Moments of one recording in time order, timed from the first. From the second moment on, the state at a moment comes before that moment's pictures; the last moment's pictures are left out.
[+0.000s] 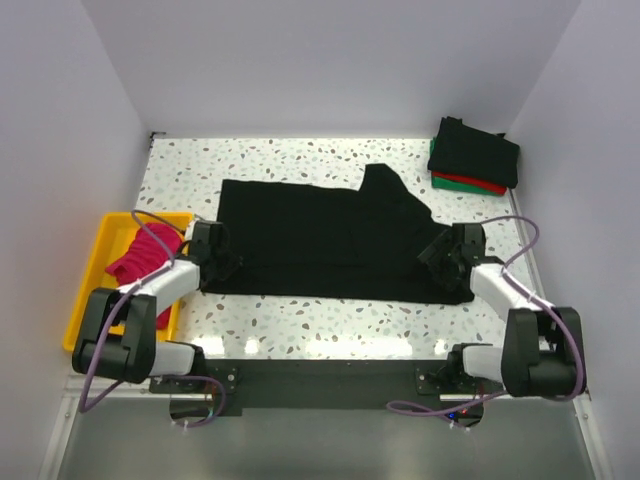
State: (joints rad) left arm -0.16 1.36 0.55 -0.14 -0.08 -0.89; right arm 0.02 1.30 0.56 -0.24 0.00 0.83
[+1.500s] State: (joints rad) left arm -0.13 1.38 0.91 -0.40 -0.01 -0.71; right arm -0.03 1.30 0.91 -0.48 -0.15 0.61
